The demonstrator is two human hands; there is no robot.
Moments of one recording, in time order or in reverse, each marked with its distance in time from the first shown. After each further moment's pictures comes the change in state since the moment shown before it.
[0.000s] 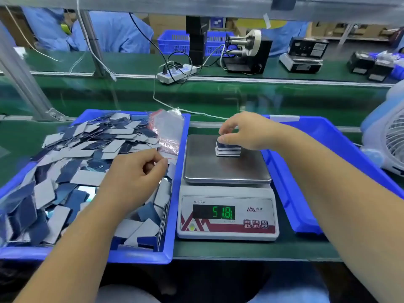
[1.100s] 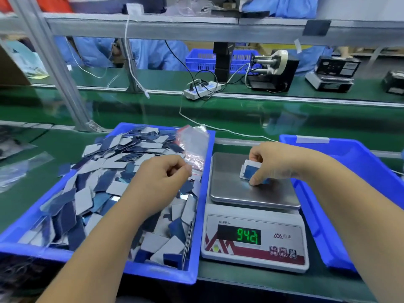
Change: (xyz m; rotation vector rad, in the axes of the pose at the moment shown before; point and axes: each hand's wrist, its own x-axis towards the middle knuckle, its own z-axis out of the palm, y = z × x) left_hand 0.019 0.002 -0.019 -0.130 -0.057 -0.089; right_hand -0.004 -0.016 0.004 -0.077 -0.185 0.179
